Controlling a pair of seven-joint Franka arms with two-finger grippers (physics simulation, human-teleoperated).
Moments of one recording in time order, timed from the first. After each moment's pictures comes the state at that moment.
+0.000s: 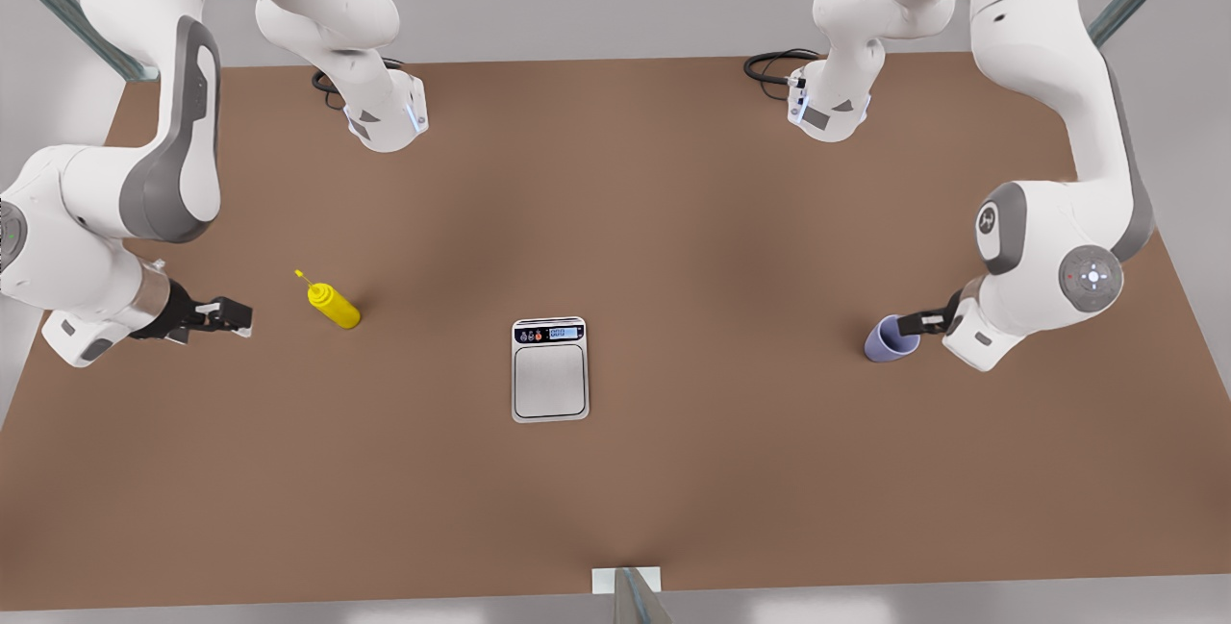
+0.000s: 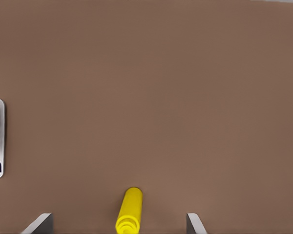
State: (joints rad) left arm -0.07 0.37 0.04 -1.55 -0.03 1.75 -0.12; right arm -0.02 0.28 -0.05 -1.45 0.04 1.69 -0.16
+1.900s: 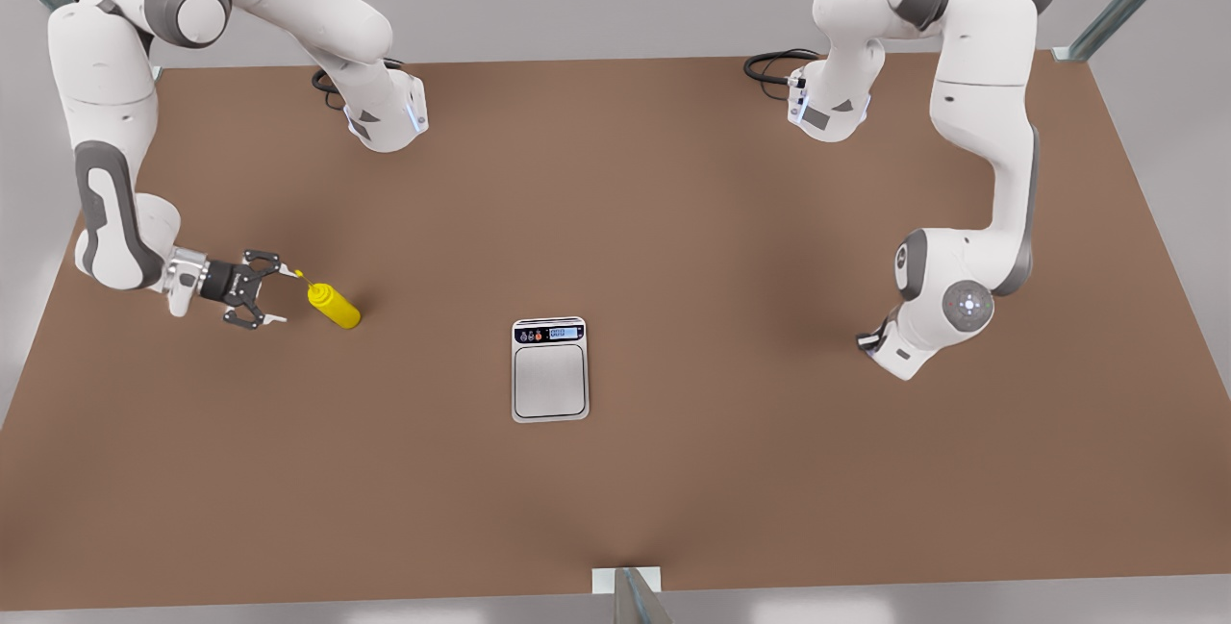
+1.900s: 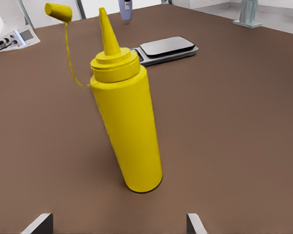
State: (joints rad) left arm -0.09 0.46 0.03 -1.91 0.02 2.25 -0.19; right arm -0.54 0.51 -0.05 -2.11 0.86 1.86 -2.50
